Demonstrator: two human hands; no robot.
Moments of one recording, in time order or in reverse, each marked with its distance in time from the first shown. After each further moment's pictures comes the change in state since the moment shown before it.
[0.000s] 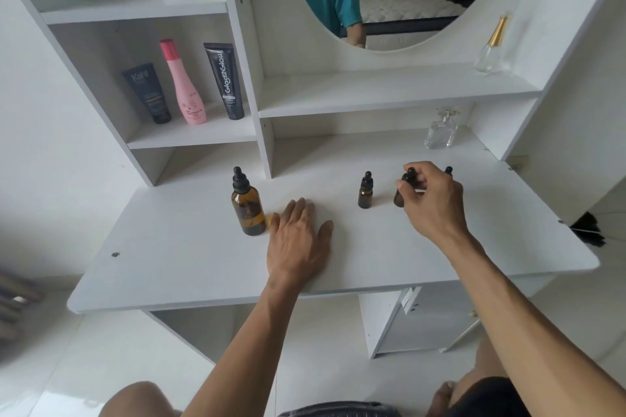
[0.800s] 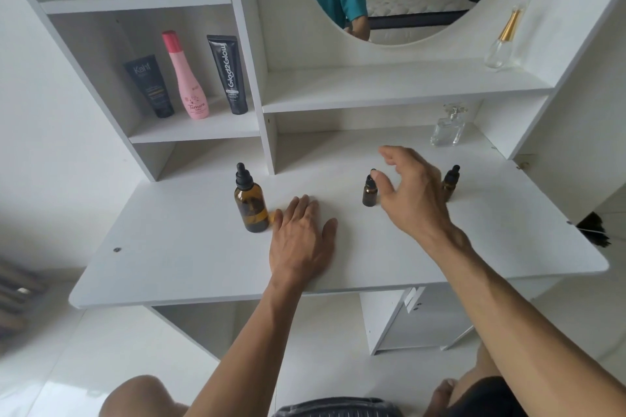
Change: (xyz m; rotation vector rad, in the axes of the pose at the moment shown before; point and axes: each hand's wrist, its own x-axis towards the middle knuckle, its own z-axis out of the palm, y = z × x) left_hand 0.000 -0.001 0.002 0.028 -0.005 -0.005; right_hand 0.001 -0.032 0.021 -0.105 -0.008 -0.273
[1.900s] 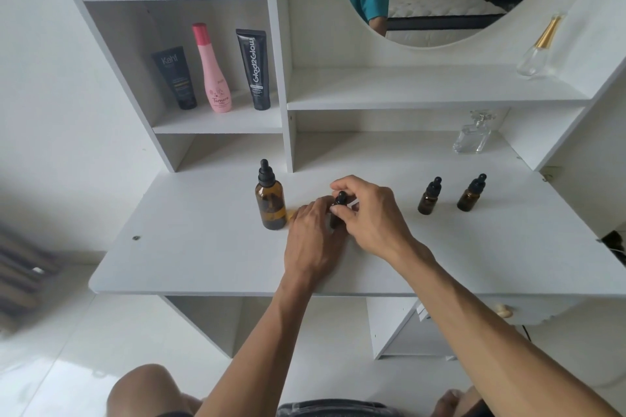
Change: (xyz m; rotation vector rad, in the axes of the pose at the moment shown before) left_hand -0.006 -0.001 -0.010 -0.431 0.183 0.025; right_hand -0.017 -0.048 0.050 0.170 -0.377 0.063
